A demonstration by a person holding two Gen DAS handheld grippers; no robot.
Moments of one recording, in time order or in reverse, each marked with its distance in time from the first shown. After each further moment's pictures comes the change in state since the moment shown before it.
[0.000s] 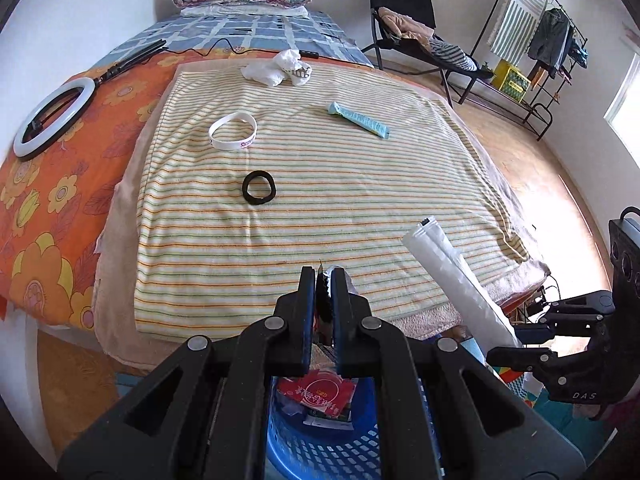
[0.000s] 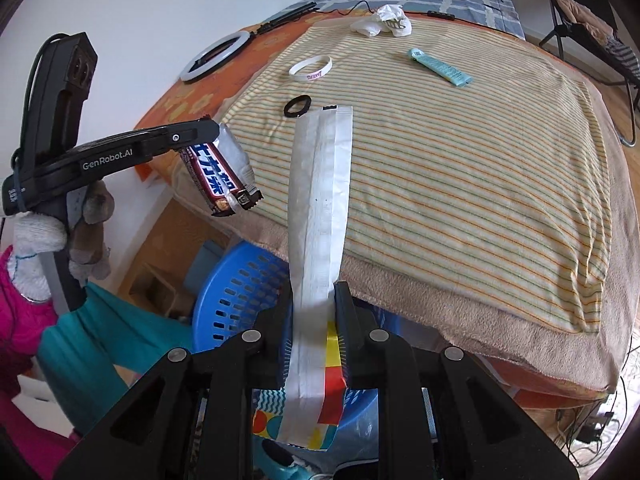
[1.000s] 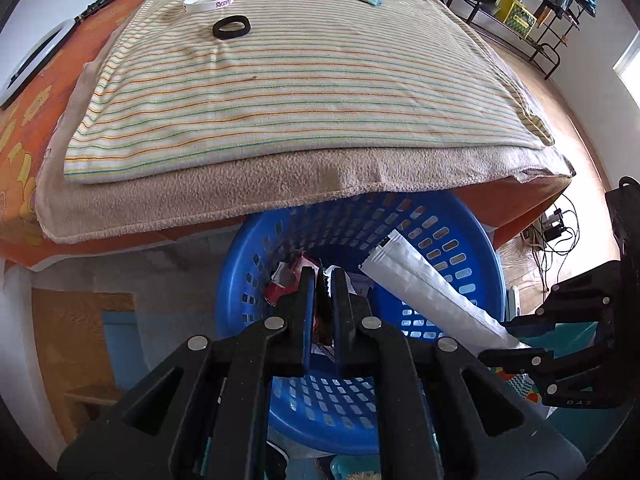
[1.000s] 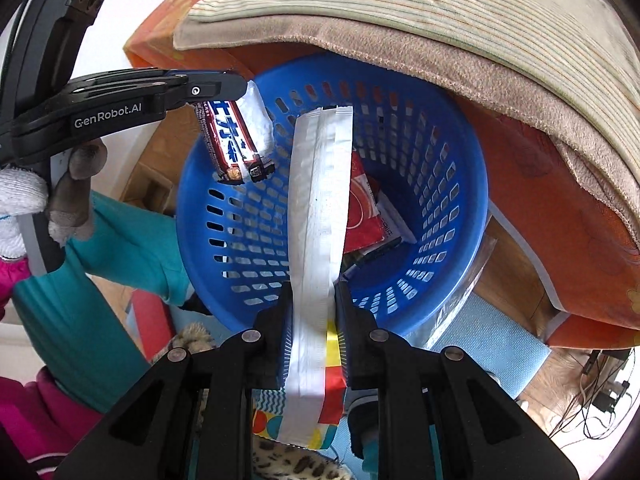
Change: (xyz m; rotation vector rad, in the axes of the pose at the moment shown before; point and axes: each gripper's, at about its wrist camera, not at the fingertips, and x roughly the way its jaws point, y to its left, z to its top) left arm 0.050 -0.013 -0.102 0.053 0.233 0.025; right arm 0.070 0.024 -0.092 -0.030 0.290 0.037
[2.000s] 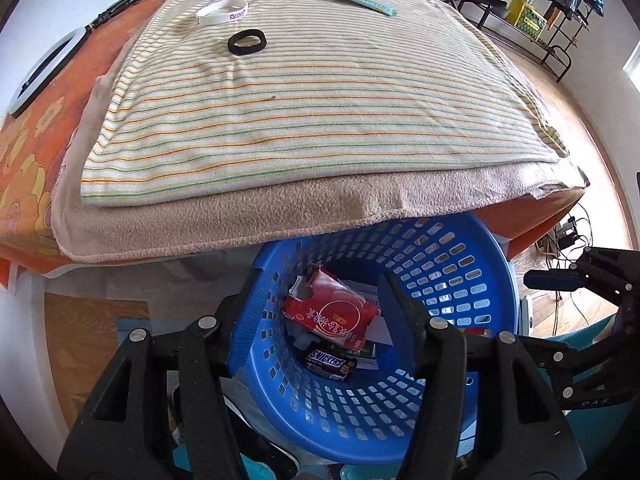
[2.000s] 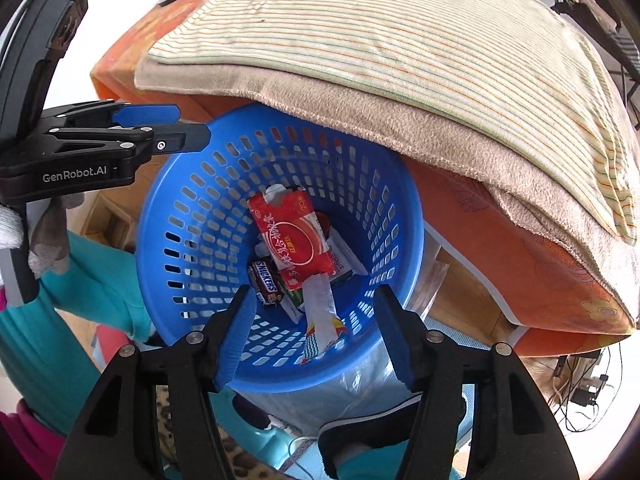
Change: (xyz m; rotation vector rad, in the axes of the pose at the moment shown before) left arm -0.003 0.005 0.016 -0.011 -0.027 0.059; right arm -0.016 -0.006 0.015 0.035 -0.123 -0.172
